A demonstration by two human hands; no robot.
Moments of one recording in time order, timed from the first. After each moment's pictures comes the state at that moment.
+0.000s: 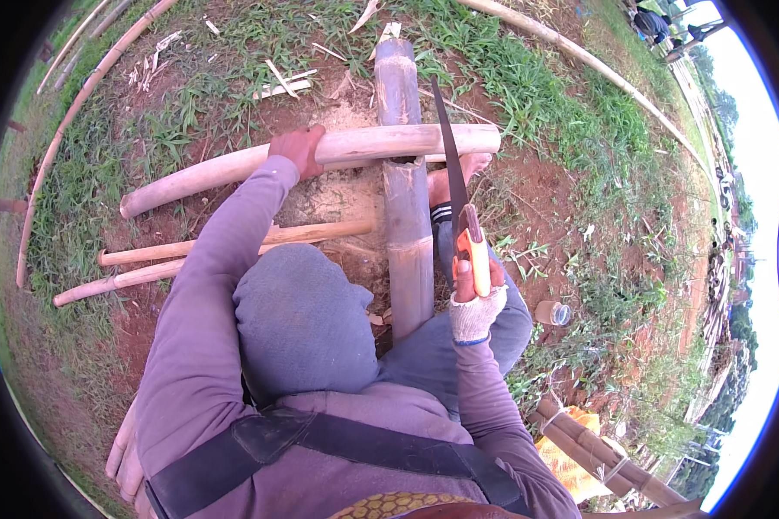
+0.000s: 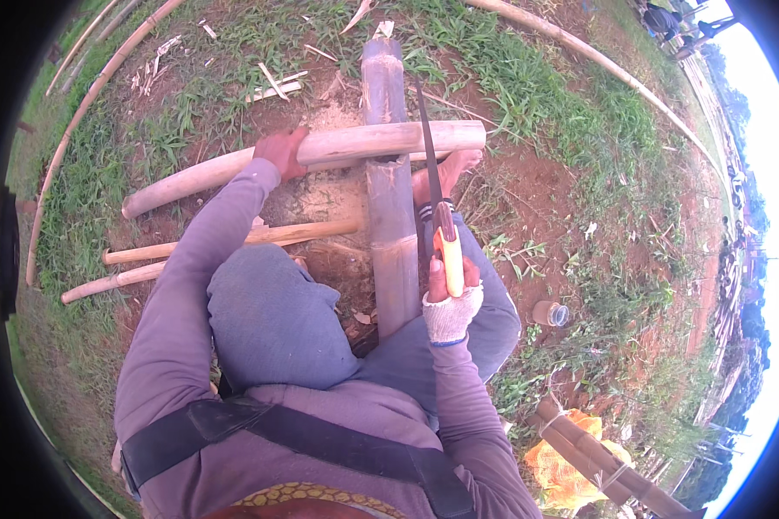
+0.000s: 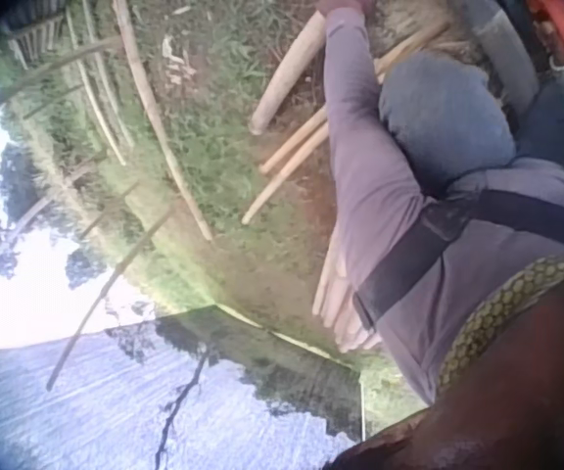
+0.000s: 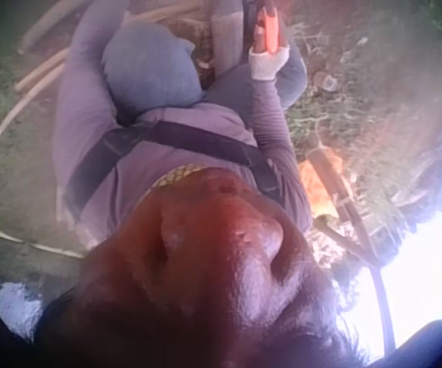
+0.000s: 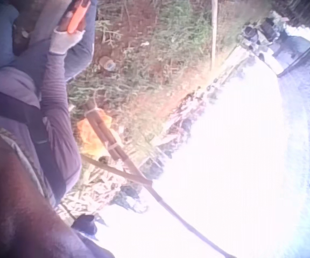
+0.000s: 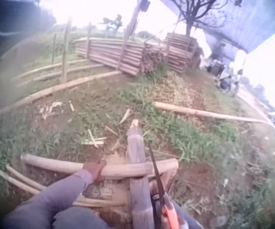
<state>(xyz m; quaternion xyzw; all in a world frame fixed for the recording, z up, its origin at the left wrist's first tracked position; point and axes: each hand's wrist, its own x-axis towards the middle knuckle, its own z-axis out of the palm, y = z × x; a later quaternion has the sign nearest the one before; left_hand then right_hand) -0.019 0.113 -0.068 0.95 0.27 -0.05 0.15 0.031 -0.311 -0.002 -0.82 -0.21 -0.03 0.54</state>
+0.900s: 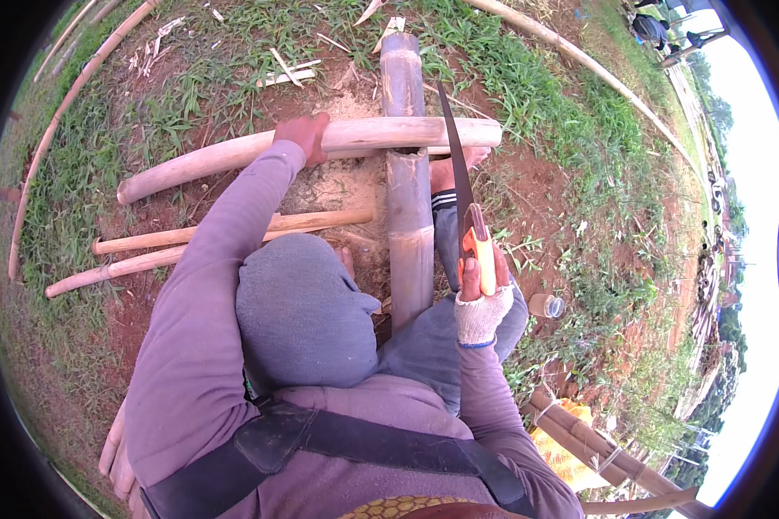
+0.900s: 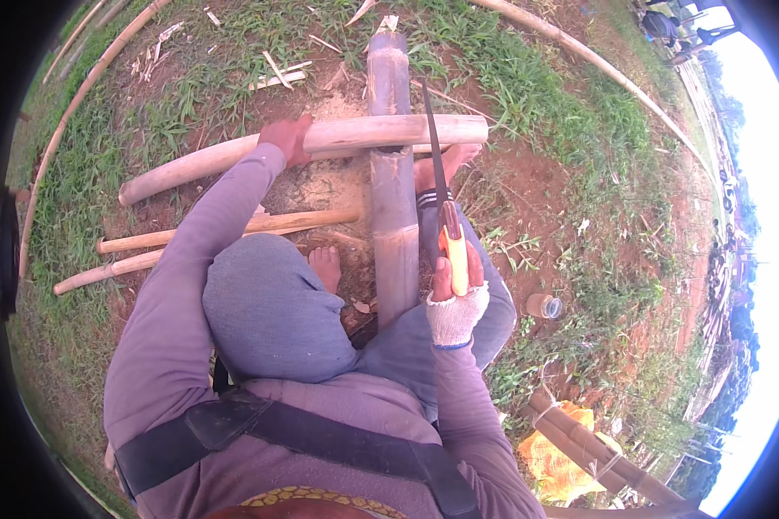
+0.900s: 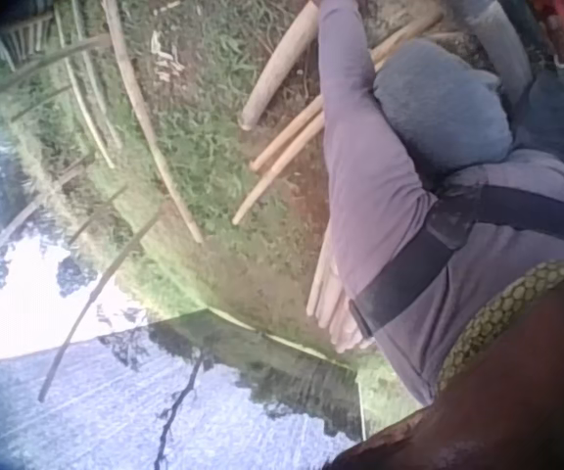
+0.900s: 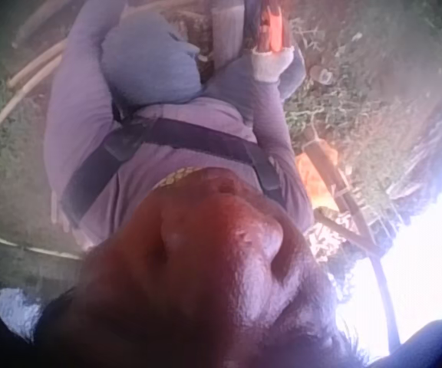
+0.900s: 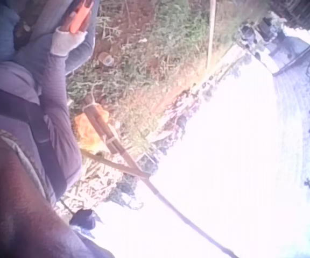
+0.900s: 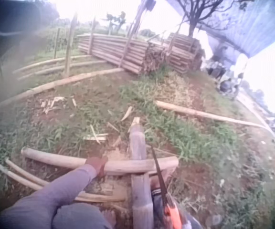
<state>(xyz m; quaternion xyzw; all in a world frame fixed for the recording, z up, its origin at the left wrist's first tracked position) -0.019 0.117 -0.063 0.95 0.27 -0.09 0.14 0.010 -0.308 0.035 -0.81 -0.26 -0.06 0.52</state>
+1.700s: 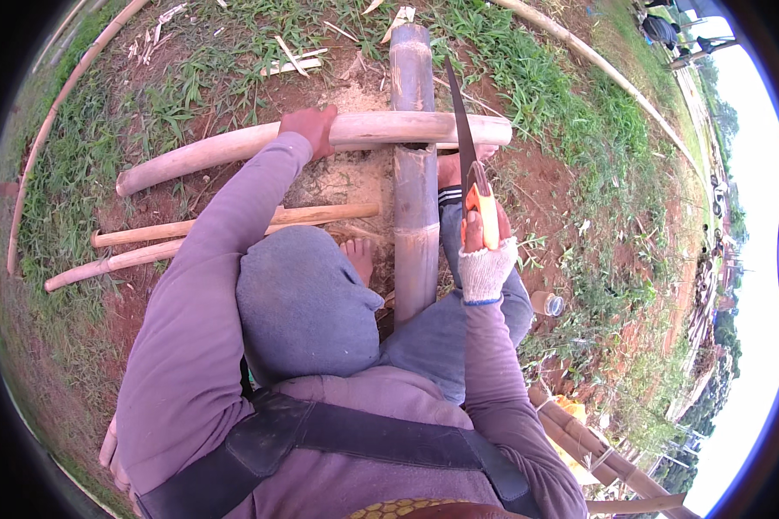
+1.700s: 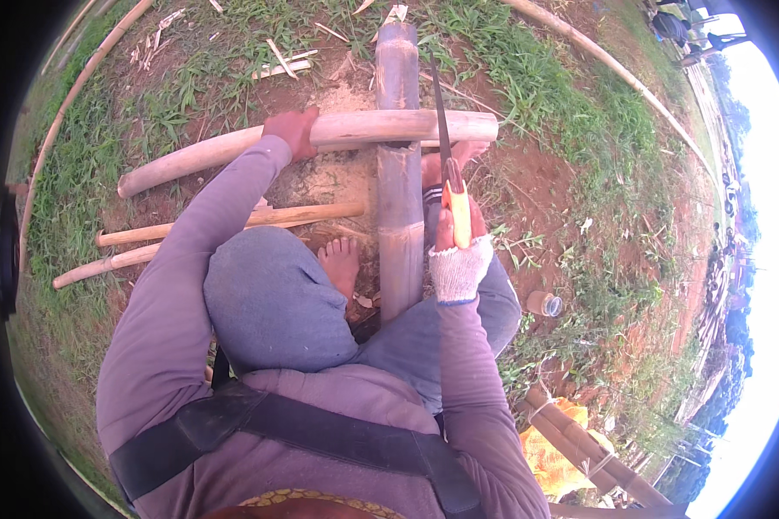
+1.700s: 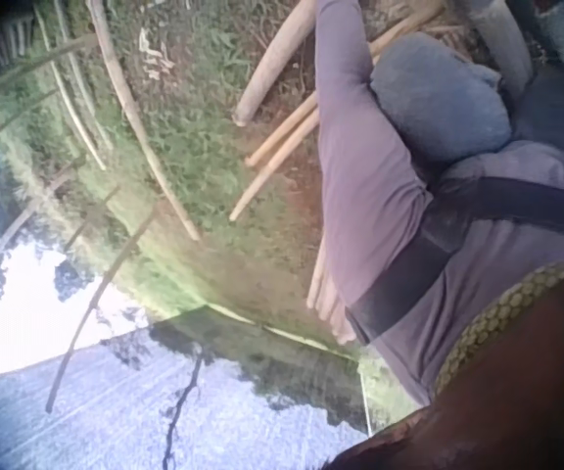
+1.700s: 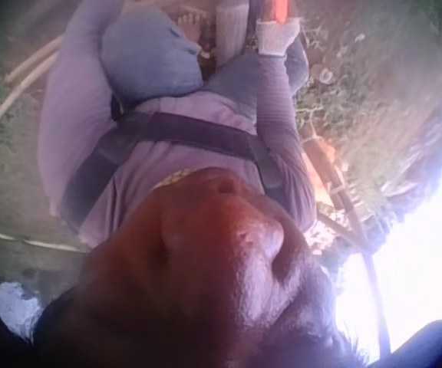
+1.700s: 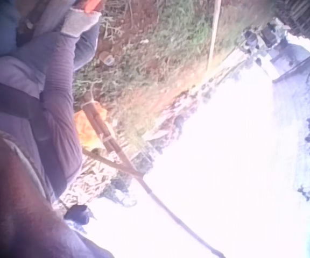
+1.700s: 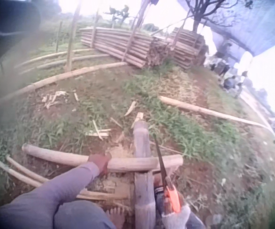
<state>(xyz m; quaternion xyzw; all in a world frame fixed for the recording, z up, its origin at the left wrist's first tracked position) -0.018 0.112 -0.047 0.94 0.27 -0.13 0.15 0.051 -0.243 0.047 -0.82 -0.25 -0.01 0.51</state>
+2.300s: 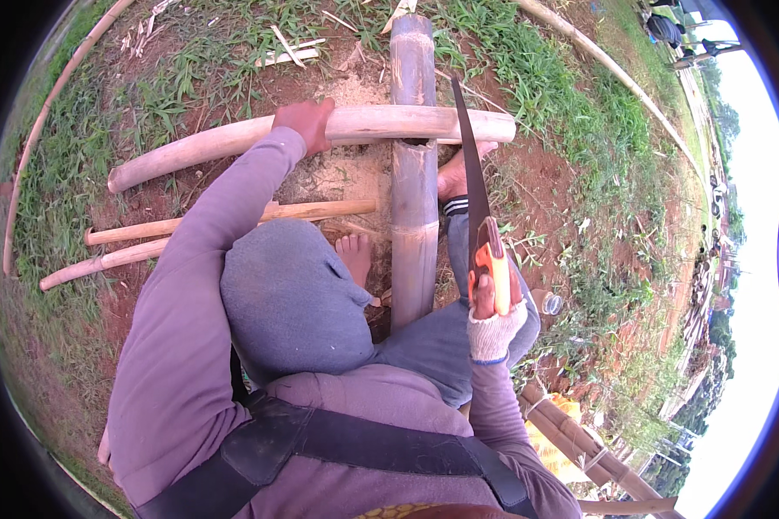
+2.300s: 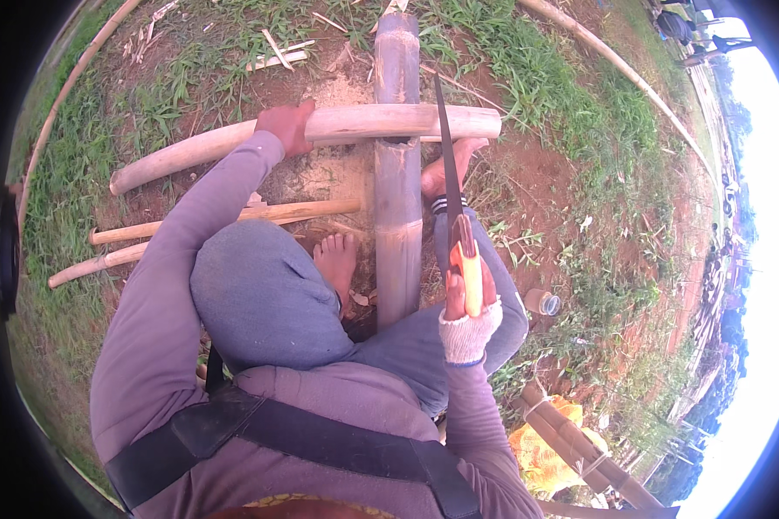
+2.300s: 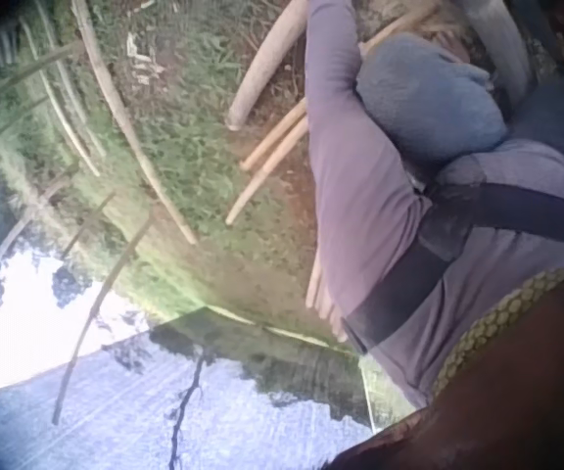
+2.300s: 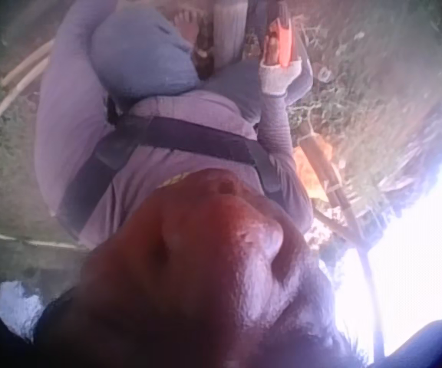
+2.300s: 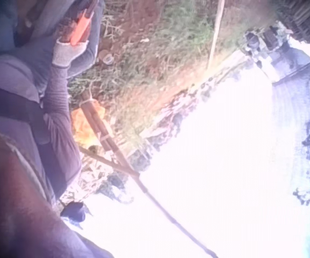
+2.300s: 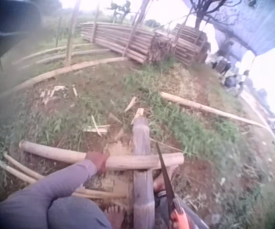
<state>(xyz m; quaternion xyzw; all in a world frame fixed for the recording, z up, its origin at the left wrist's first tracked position) -0.022 0.125 -0.063 0.95 0.26 -0.09 0.15 0.010 -0.317 0.064 -0.83 -0.19 0.09 0.52</state>
